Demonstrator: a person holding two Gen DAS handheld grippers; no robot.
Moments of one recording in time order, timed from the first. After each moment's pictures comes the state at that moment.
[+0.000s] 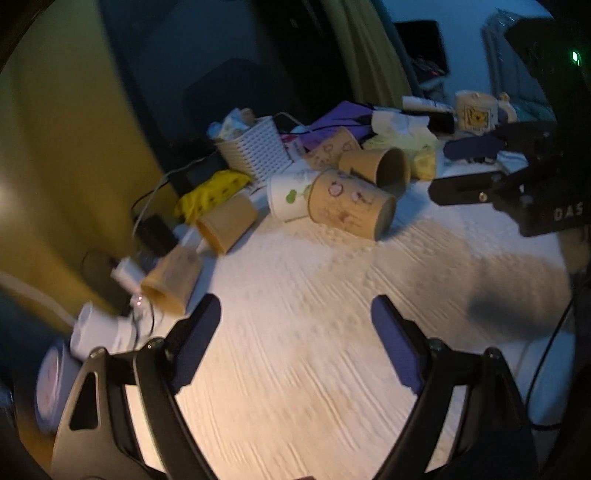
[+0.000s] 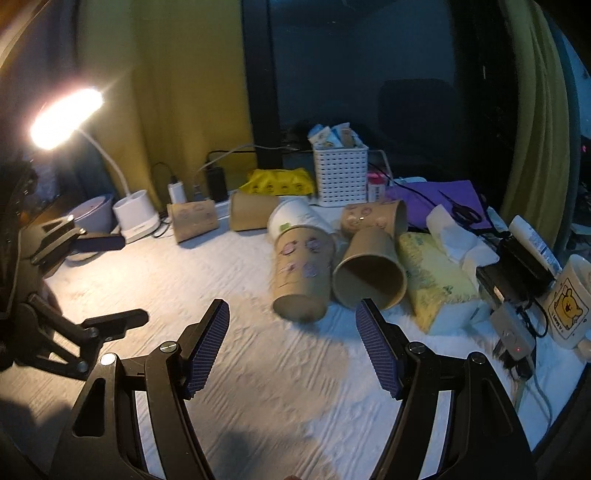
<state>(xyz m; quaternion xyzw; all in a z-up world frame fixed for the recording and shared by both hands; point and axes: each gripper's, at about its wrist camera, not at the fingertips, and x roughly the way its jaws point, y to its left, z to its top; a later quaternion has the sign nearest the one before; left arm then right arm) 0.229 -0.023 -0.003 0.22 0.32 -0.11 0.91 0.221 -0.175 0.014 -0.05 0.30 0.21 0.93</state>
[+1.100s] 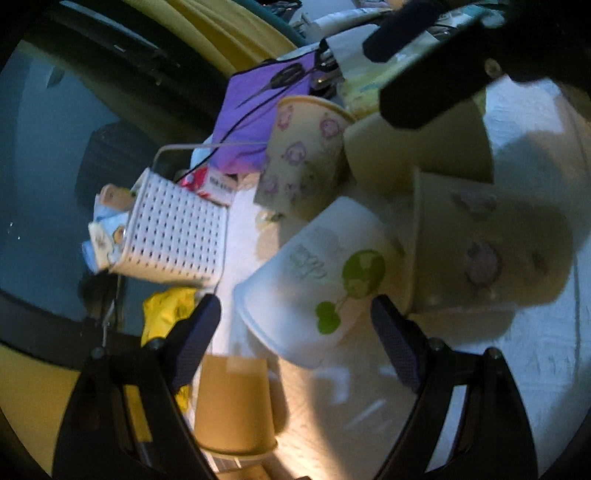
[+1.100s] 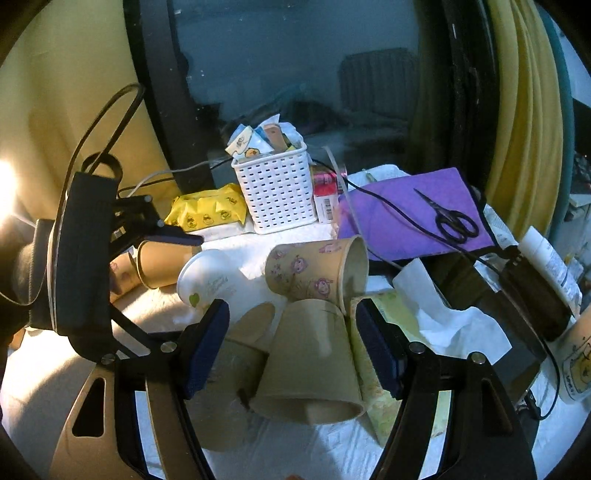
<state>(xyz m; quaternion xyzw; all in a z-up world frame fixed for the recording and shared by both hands) 0.429 -0.087 -0.040 0.48 0.31 -0.27 0.77 0.362 -0.207 0.011 0.01 0.35 0.15 0.93</state>
